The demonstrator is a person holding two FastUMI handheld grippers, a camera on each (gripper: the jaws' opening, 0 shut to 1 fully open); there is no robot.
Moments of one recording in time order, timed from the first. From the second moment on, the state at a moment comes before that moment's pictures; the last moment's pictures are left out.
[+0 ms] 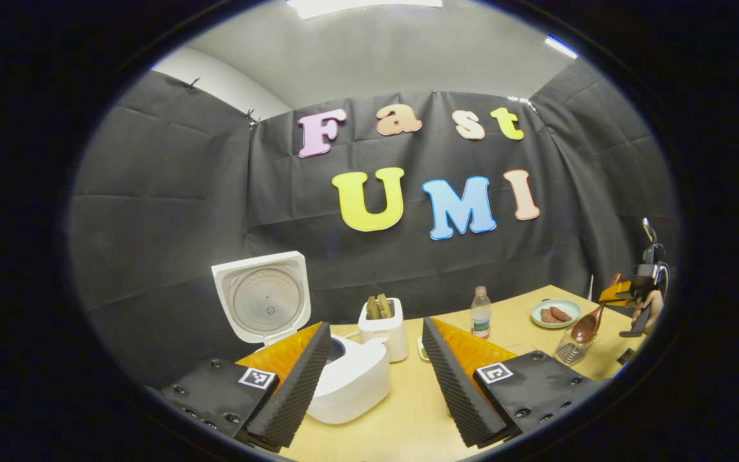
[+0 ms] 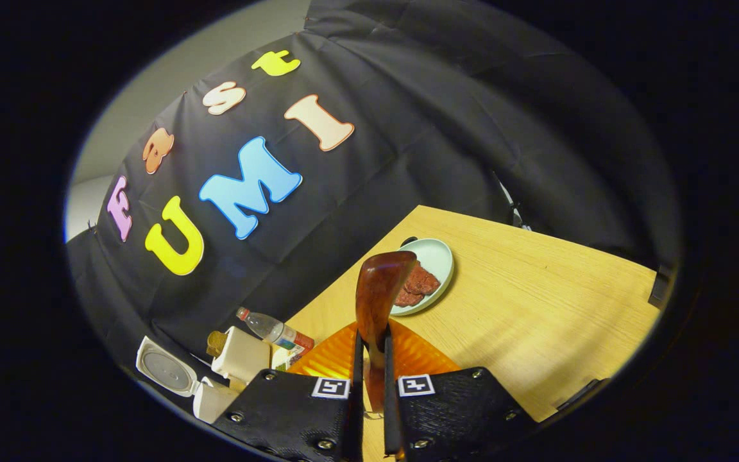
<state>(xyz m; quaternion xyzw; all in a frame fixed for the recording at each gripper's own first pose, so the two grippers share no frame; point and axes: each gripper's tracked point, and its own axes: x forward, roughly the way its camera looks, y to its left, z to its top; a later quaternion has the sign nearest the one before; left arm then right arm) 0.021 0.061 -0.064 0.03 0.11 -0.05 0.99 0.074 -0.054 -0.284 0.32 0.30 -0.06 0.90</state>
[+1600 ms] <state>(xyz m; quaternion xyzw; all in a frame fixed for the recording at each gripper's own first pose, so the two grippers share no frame) 0.195 0.252 -0.031 0.02 0.04 0.09 1.00 0.070 -0.013 -0.114 0.11 0.16 -0.06 0.98</state>
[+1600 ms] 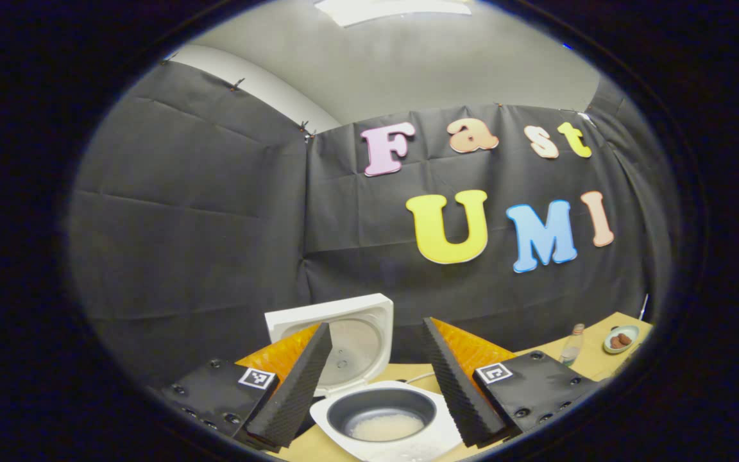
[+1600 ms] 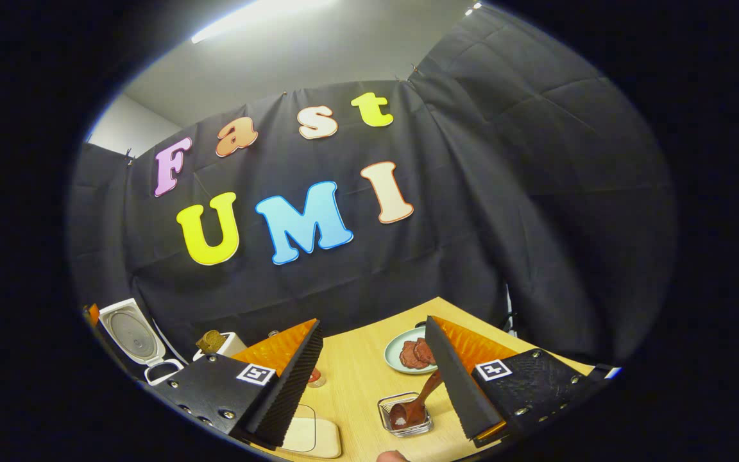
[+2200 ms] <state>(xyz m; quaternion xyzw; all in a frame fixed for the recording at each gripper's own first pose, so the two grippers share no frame) 0.382 0.379 -0.060 -0.02 0.08 0.13 0.99 0.026 -0.015 -0.109 0.04 0.15 -0.12 0.98</state>
